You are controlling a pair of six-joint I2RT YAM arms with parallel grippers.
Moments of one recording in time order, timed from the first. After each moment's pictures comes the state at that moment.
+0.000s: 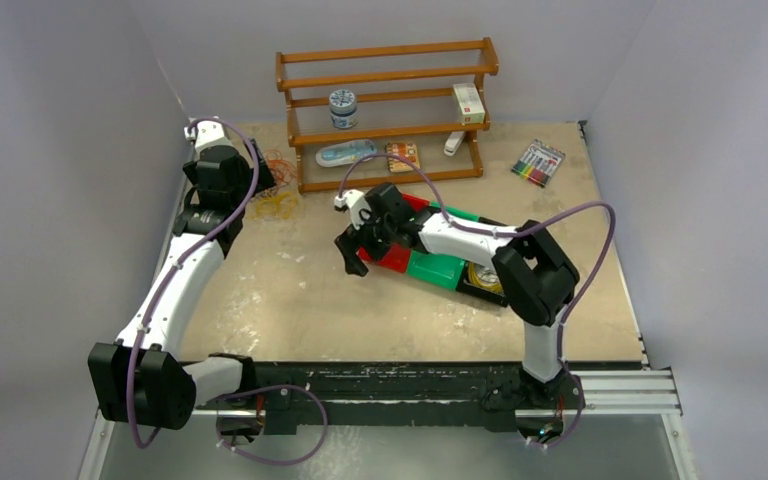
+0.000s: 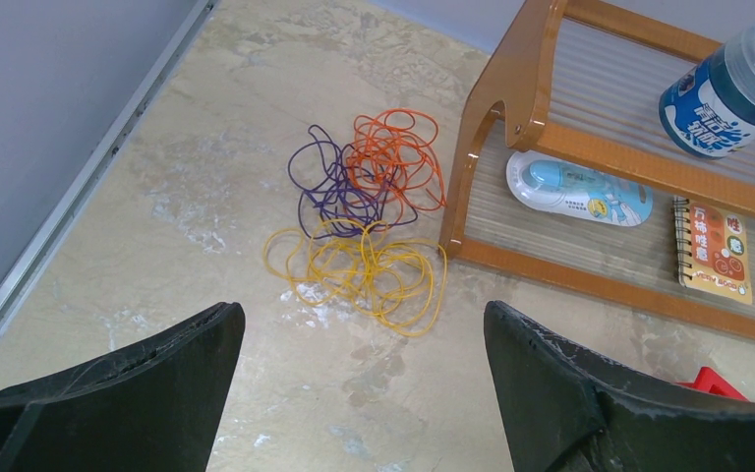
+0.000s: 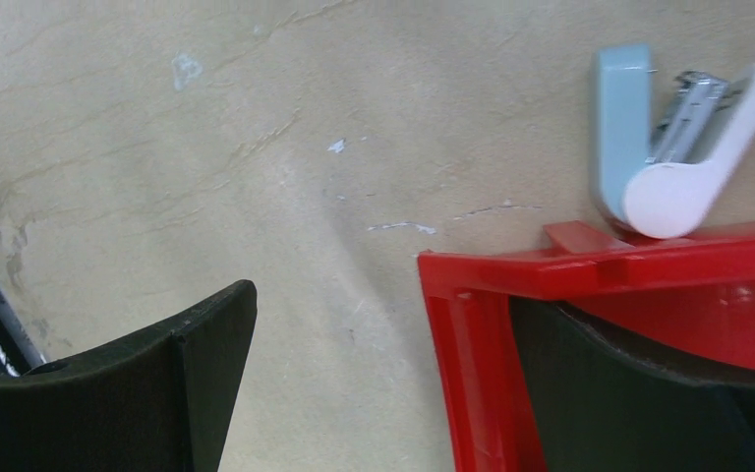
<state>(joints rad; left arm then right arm) -0.12 1.20 1.05 -0.26 -0.35 -0.36 0.78 1.93 1.33 -0.25 -0.30 -0.03</state>
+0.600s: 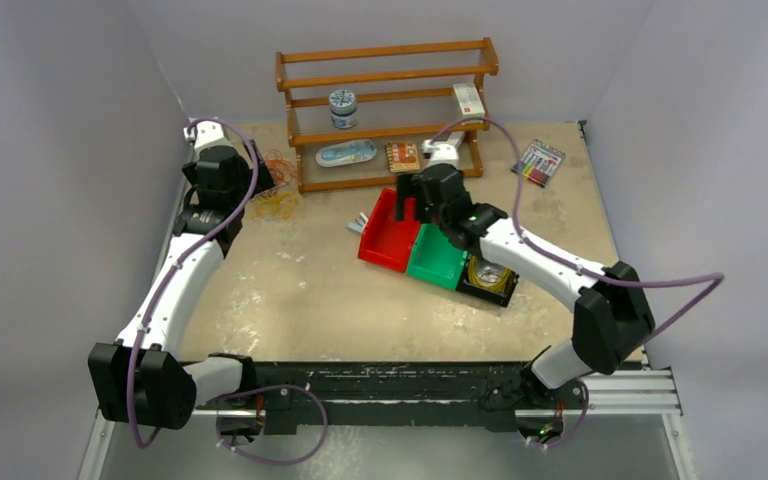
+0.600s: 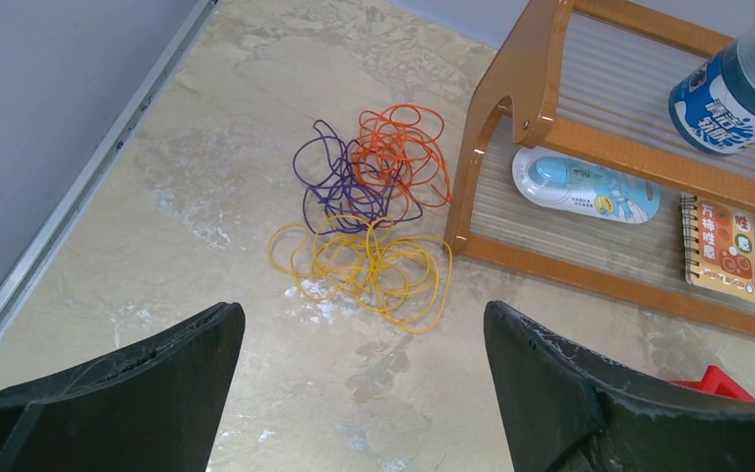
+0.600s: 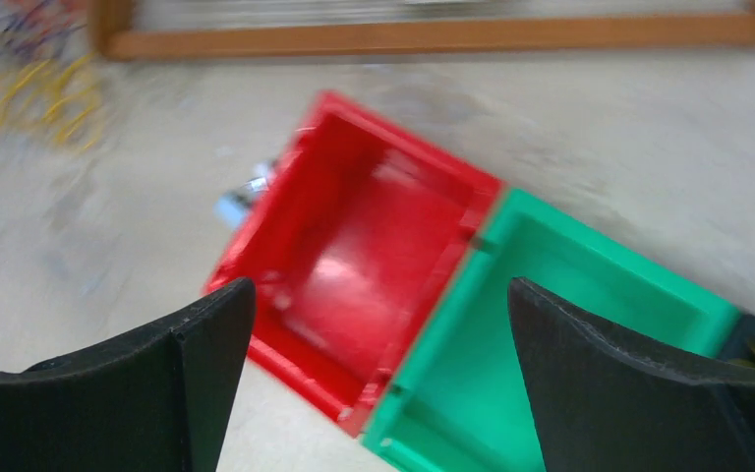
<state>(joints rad) -0.11 1.20 1.05 -0.27 -0.35 -0.36 0.71 1.55 1.17 -0.19 0.30 0.36</state>
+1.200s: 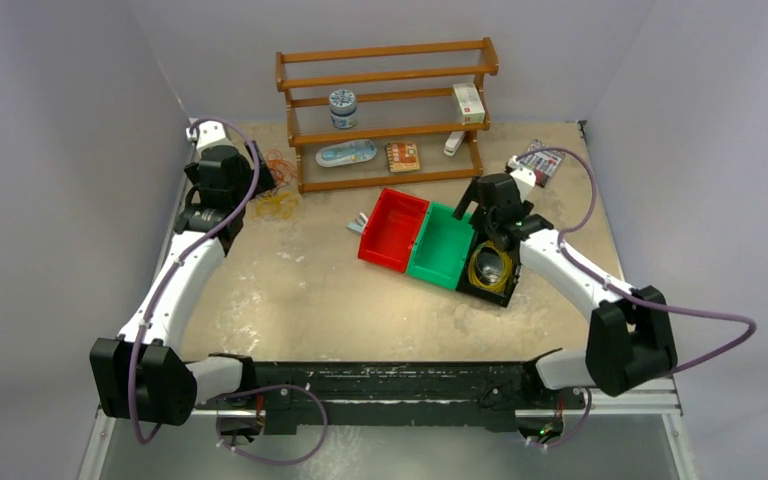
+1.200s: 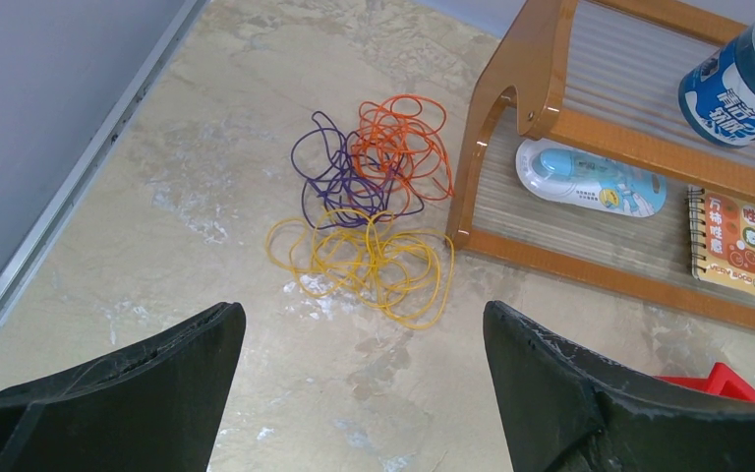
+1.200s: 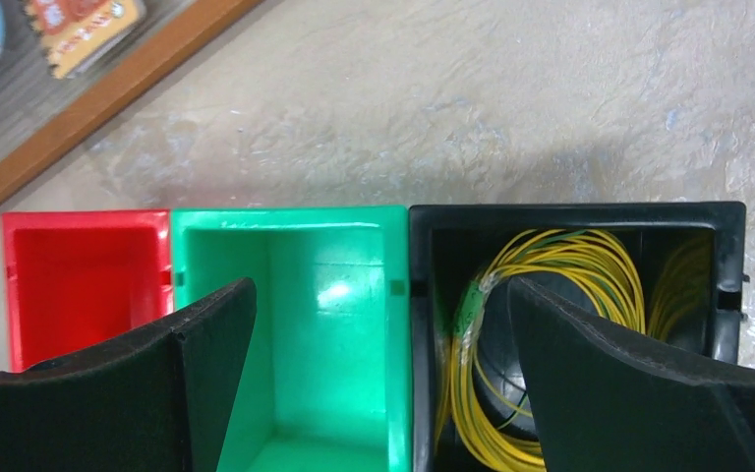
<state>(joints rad) -0.11 1.21 1.05 -0.27 -0.35 -0.36 0.40 1.35 0.92 -0.31 0.42 0.72</state>
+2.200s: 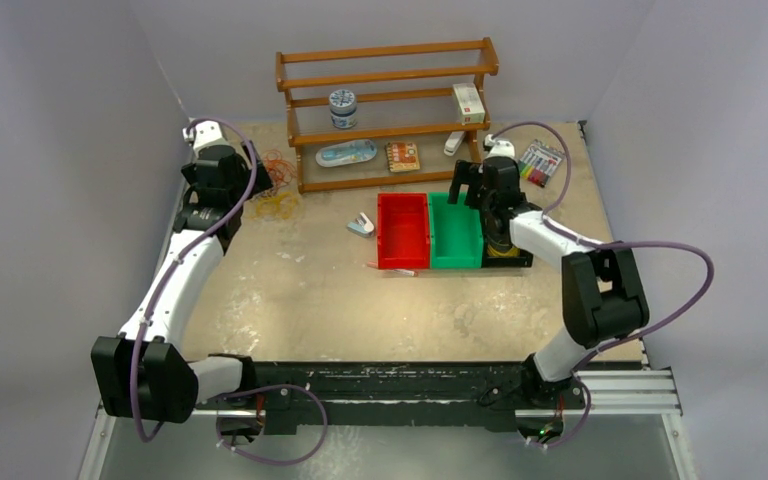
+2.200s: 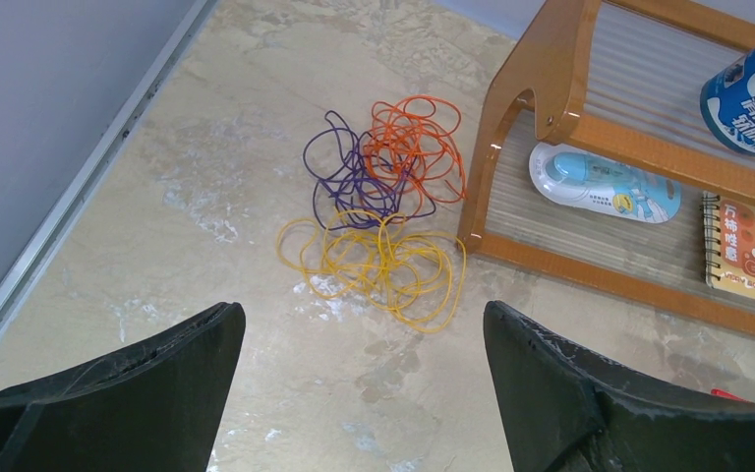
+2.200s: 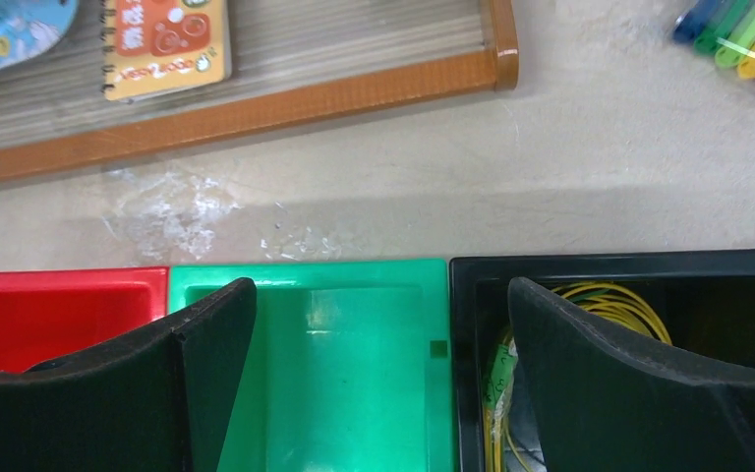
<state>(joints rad) -0.09 1.22 1.05 -0.27 -0.34 -0.36 0.27 1.64 0.98 0.11 0.17 0.30</state>
